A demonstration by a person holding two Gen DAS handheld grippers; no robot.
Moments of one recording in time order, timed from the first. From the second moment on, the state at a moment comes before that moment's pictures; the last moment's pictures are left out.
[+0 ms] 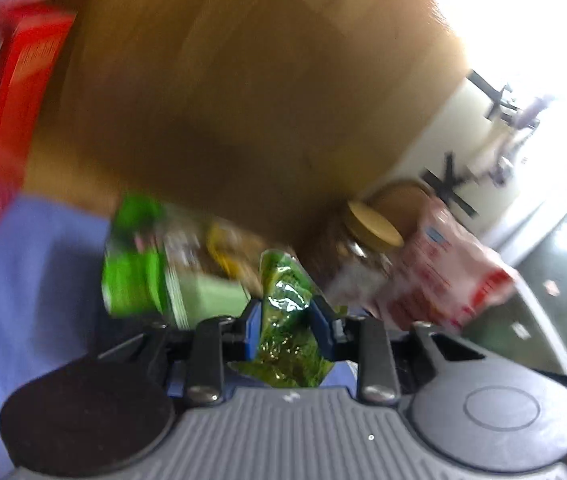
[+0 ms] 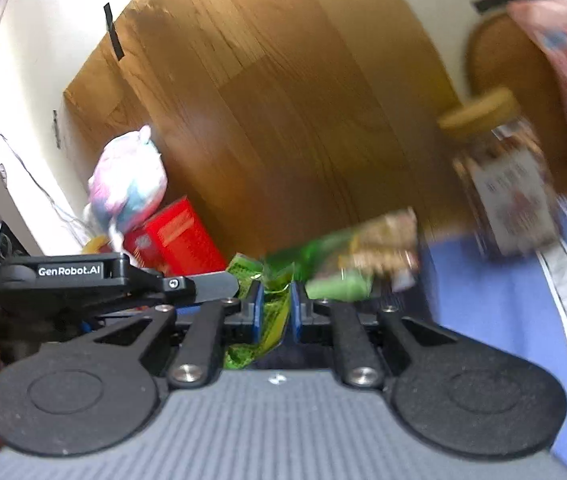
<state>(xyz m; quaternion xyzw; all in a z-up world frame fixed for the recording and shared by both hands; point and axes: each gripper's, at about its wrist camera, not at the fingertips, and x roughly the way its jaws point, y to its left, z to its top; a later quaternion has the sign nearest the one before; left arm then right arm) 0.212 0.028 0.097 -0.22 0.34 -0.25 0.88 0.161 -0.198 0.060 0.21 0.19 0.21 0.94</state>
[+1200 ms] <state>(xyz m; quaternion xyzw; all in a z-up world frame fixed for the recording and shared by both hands) 0.105 0.134 -0.025 -0.31 0.45 -0.25 0.80 0.106 -0.132 -0.045 0.33 0.40 0.28 0.81</state>
